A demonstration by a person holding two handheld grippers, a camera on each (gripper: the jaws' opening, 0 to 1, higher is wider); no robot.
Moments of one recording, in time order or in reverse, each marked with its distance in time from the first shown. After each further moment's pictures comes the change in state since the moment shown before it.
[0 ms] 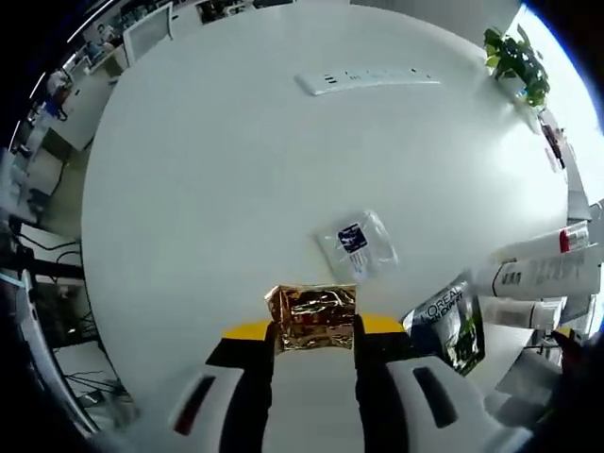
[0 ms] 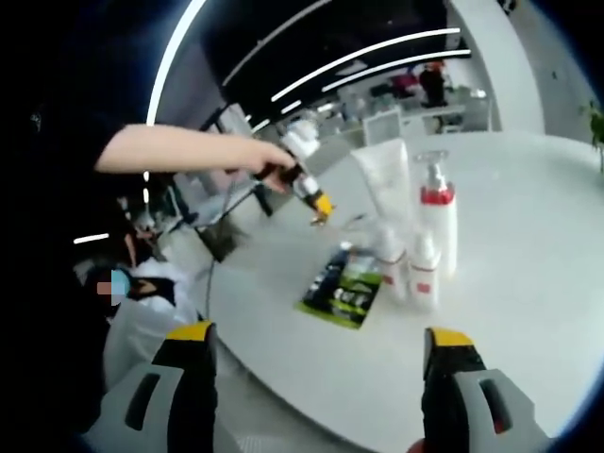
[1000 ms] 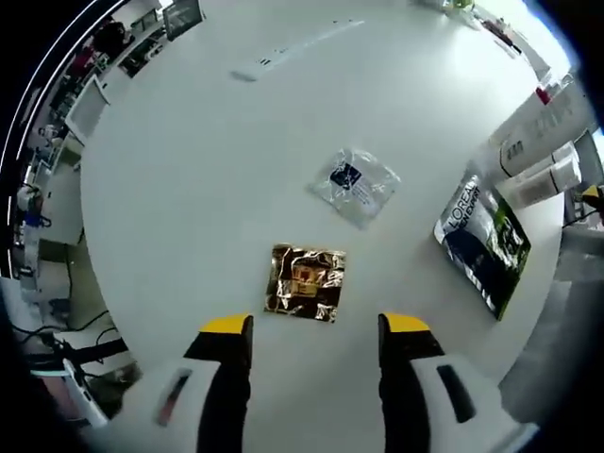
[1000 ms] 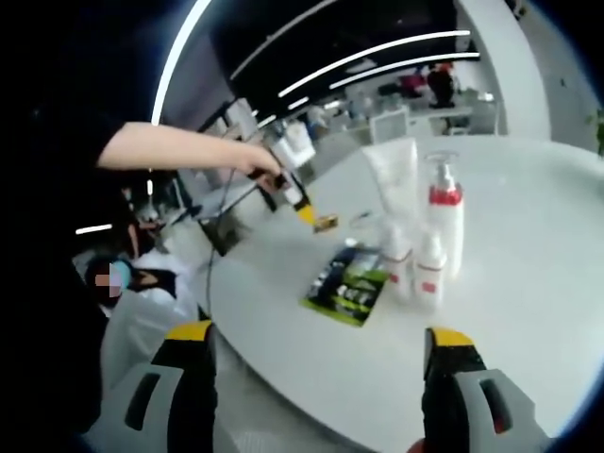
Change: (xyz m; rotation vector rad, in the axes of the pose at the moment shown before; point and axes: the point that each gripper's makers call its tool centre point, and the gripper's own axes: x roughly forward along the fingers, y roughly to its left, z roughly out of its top) left arm 0.014 0.030 -0.019 0.439 0.045 0.040; right arm 0.001 0.003 -0.004 -0.026 0.021 0.006
